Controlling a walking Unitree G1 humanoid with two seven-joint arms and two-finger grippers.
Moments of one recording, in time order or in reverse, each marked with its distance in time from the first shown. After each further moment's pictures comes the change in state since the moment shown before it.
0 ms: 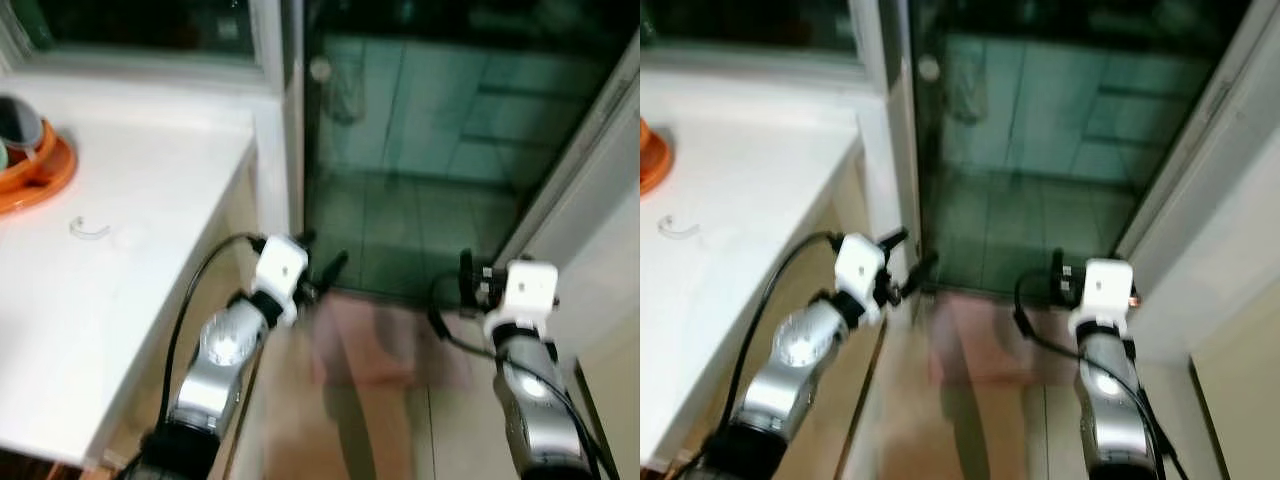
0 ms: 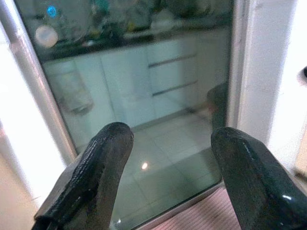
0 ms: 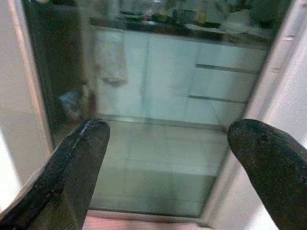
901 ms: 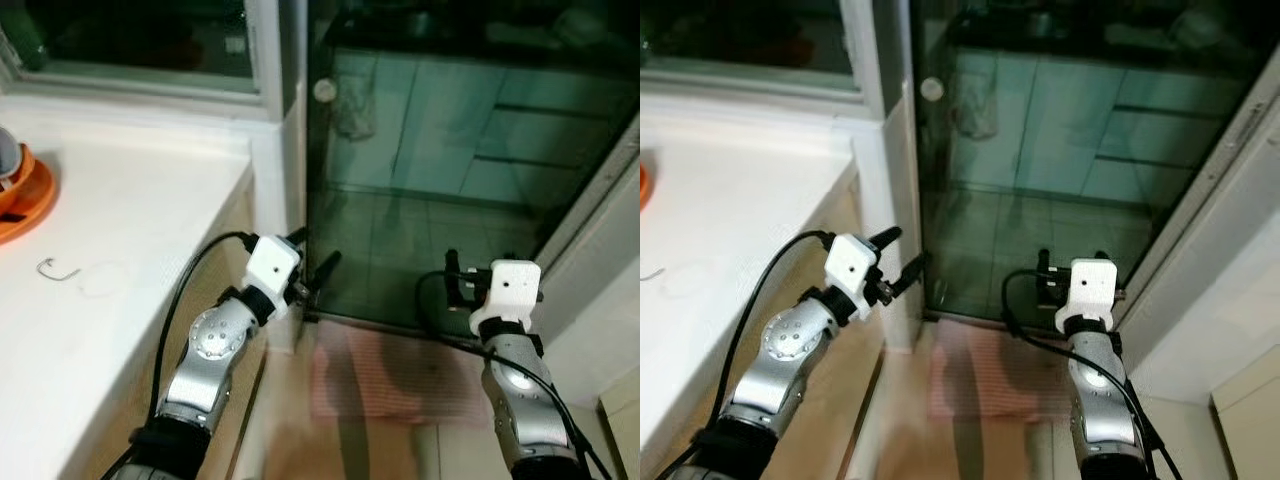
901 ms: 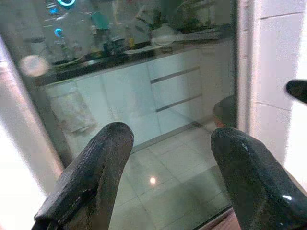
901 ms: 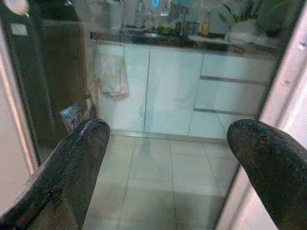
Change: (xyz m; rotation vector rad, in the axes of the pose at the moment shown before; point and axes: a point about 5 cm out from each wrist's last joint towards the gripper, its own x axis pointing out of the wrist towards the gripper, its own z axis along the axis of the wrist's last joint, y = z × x) left arm 0.008 -0.009 0.009 -0.002 -0.054 -0.059; right arm -0.001 -0.011 -0.009 -0.022 0.019 -0.026
